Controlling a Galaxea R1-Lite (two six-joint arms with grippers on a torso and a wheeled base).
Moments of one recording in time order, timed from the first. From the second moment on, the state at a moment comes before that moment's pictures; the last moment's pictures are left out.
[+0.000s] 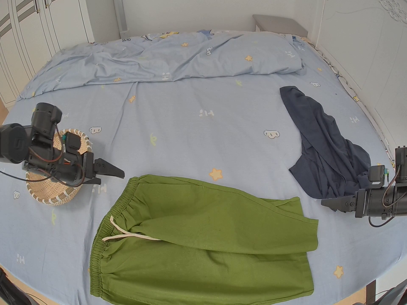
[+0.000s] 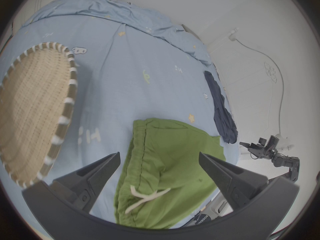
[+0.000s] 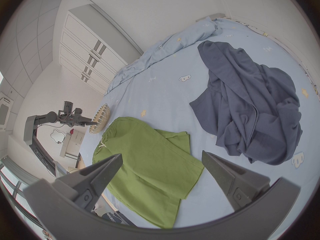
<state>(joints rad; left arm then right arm) -0.01 1.73 -1.15 0.29 -0.55 -0.13 0.06 1.41 -0.53 -0.23 0.55 0.14</state>
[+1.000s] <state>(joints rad) -0.08 2.04 -1.29 0.15 -0.51 -0.26 0.10 1.36 -0.52 -0.23 0.52 0.15</state>
